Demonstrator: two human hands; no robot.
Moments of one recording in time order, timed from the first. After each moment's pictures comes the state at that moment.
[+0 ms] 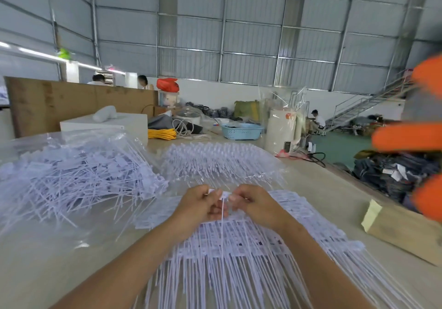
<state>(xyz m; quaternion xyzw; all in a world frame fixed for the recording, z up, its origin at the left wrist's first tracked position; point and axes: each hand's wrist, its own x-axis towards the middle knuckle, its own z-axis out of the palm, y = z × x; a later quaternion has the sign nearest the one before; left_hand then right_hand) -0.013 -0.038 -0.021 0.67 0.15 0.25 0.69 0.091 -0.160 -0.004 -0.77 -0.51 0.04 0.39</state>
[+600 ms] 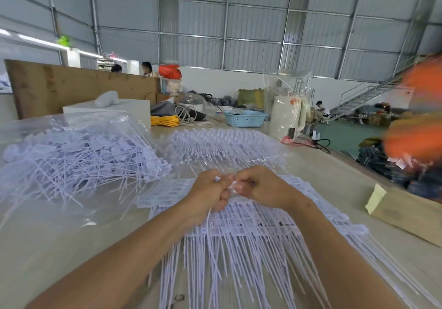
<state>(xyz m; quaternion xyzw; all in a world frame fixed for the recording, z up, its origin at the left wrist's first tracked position) -0.015 -0.058 -0.017 0.68 0.15 0.22 0.68 0.090 -0.166 0.006 -0.72 -0.60 0.07 0.34</state>
